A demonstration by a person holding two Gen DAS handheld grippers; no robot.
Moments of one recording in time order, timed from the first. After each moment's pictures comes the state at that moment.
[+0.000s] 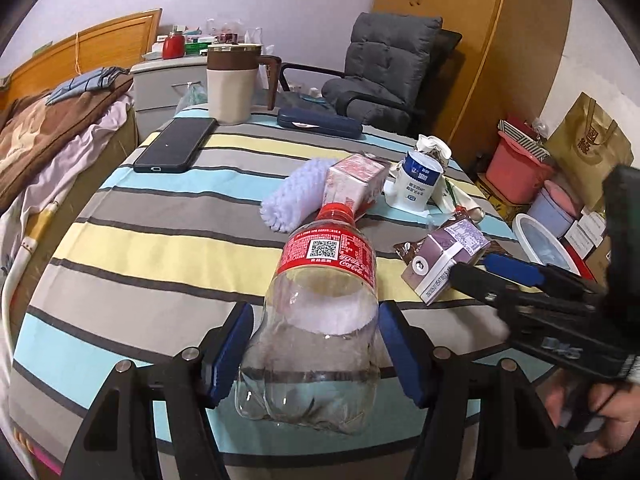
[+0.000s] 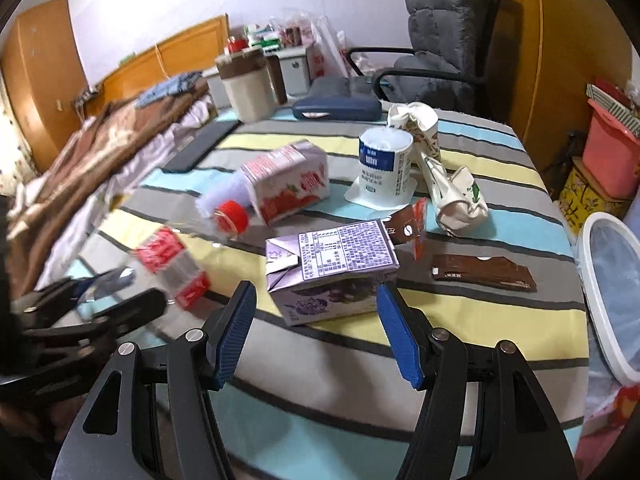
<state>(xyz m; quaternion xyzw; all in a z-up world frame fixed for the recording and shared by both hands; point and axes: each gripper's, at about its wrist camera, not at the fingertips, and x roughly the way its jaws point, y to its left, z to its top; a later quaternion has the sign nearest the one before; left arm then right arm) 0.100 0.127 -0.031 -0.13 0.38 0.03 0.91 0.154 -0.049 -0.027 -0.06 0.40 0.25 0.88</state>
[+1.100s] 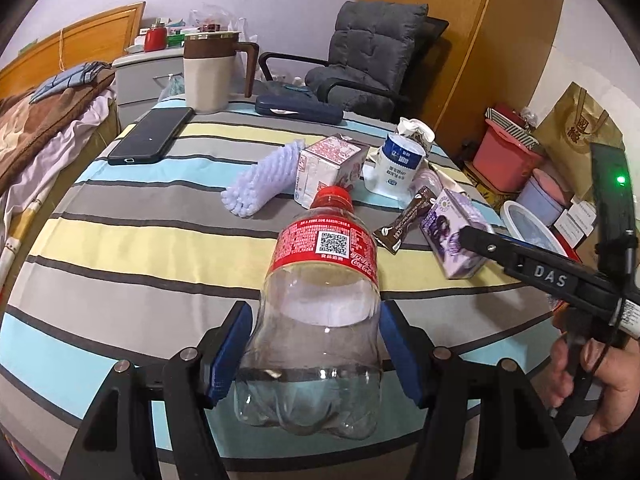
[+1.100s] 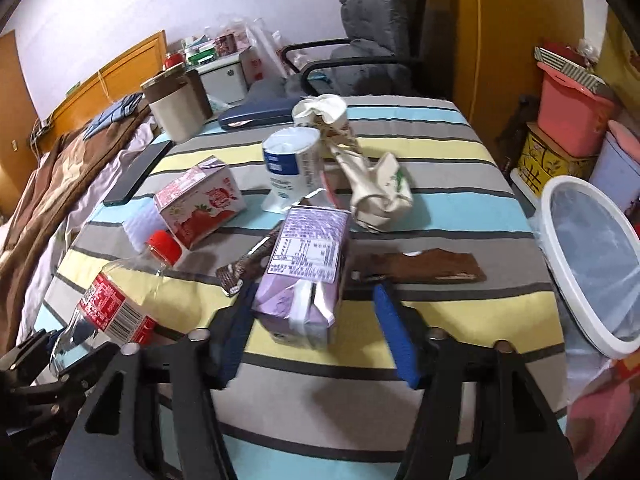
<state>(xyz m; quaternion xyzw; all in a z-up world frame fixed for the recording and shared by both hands) 0.110 0.108 -0.040 -0.13 0.40 0.00 0.91 0.172 -0.094 -0.021 -0.01 0.42 0.17 0.89</state>
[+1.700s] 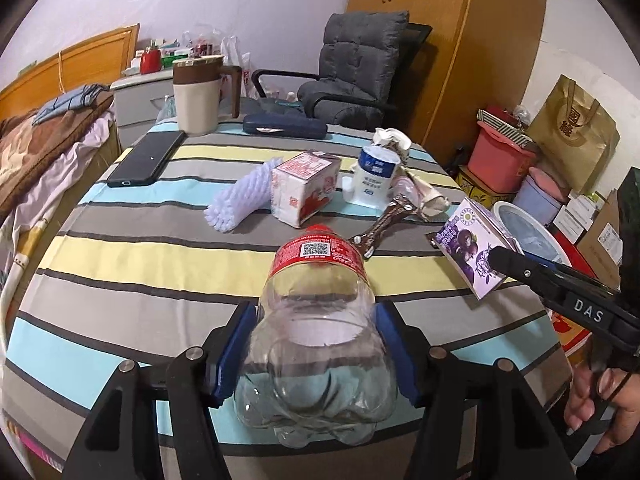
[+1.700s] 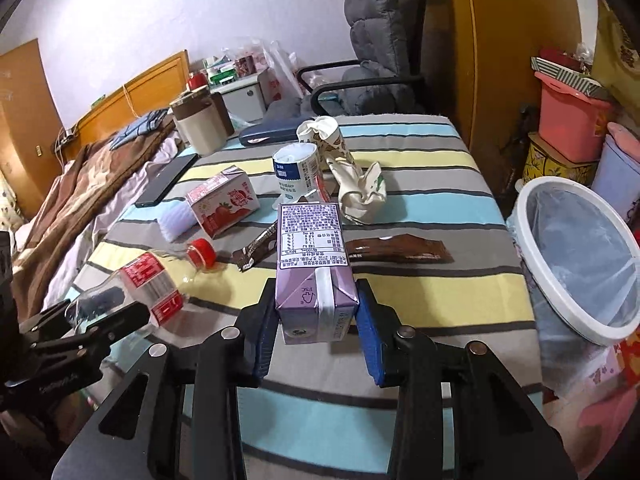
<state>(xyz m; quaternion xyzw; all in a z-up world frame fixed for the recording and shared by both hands) 0.098 0.081 -0.021 -0.11 0.37 0.01 0.92 0.142 -0.126 -0.006 0.01 0.38 0.21 0.90</state>
